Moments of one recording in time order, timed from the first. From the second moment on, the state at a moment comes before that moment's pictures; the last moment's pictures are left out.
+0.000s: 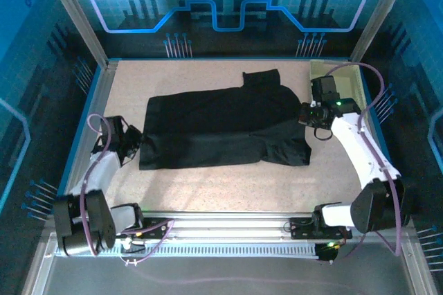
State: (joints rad) left arm 0.25 1.11 0.56 -0.29 0.20 -0.81; right arm 0.12 1.30 1.18 -0.92 0.10 0.40
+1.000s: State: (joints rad) left arm 0.25 0.67 0.46 -0.64 0.07 -0.83; right arm 0.12 0.69 0.92 -1.23 0.02 0.63
